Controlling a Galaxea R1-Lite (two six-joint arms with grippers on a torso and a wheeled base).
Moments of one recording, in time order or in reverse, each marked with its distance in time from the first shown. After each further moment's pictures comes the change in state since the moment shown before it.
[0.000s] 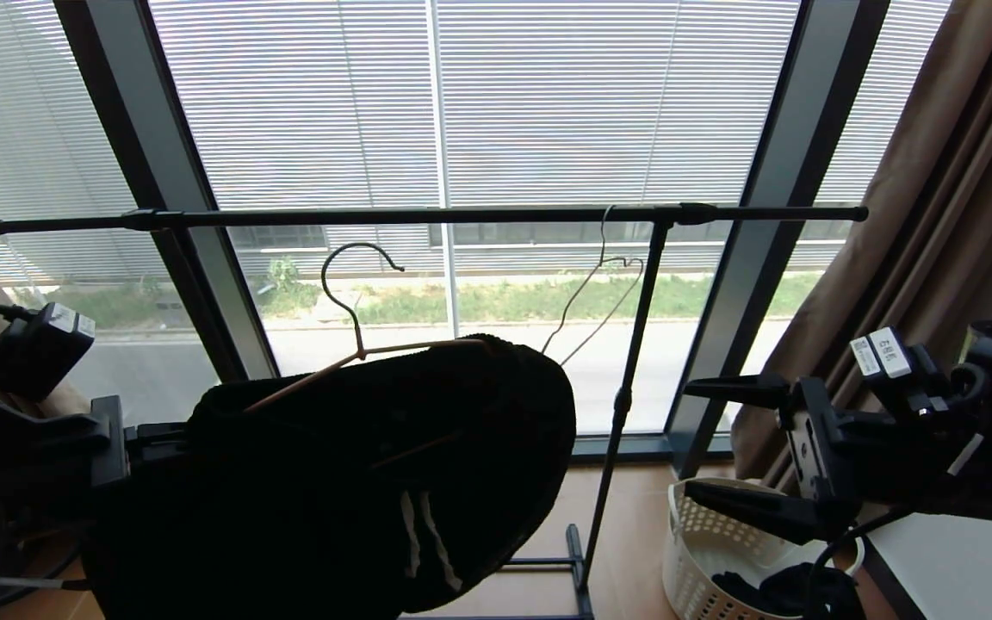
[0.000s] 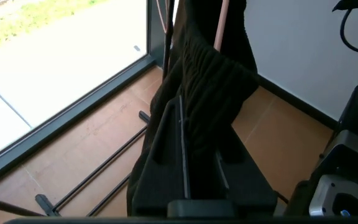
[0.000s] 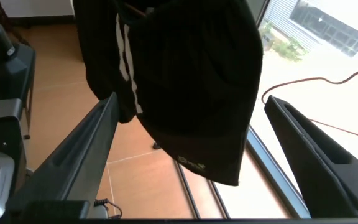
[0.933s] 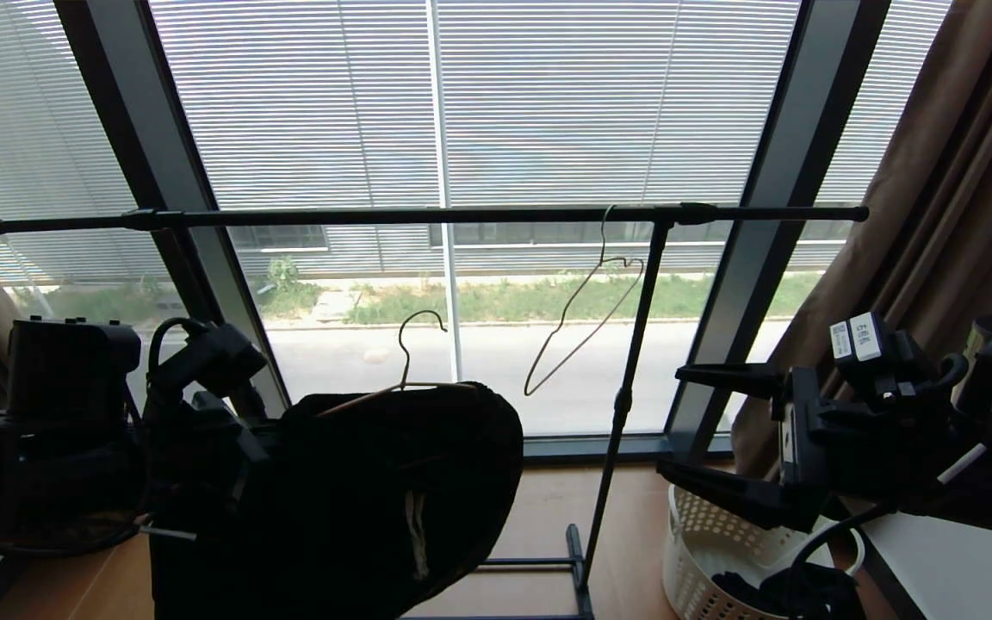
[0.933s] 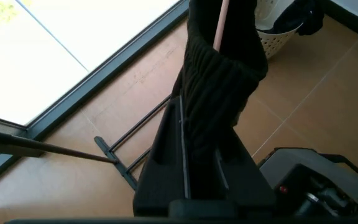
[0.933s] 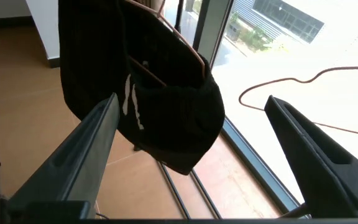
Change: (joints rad) left arm -0.170 0.264 -0.102 -0.007 0.417 0.145; right arm 0.106 -0.040 -0.007 -0.002 -0.224 0.055
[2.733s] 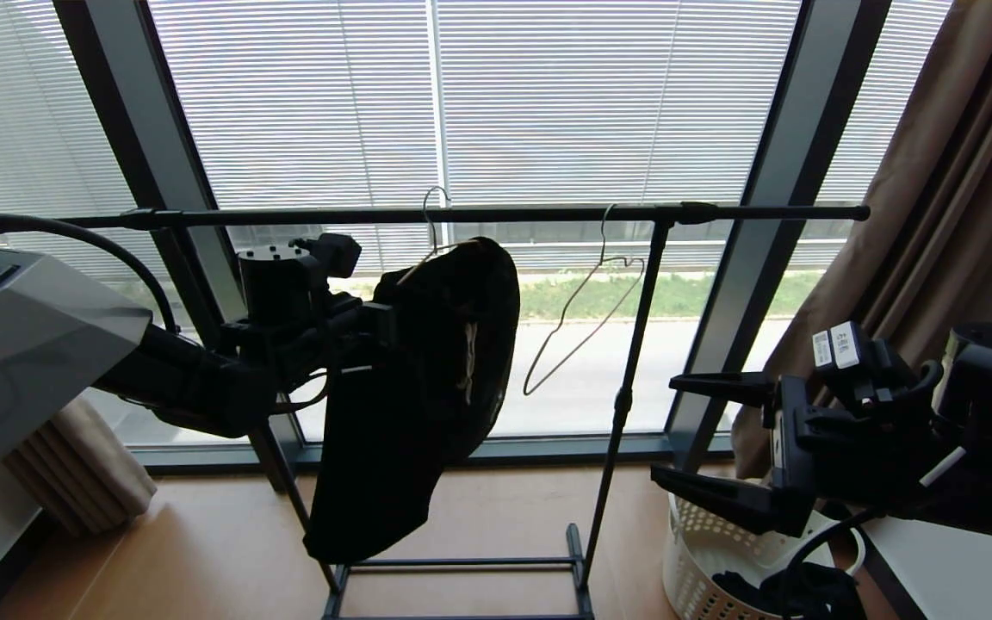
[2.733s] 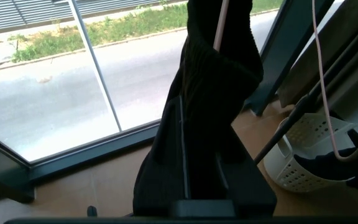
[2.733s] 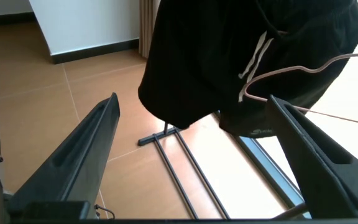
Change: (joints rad) left arm -0.121 0.553 -0.554 -0.388 0.316 -0.392; right arm 0.001 0.031 0.005 0.000 0.000 -0.001
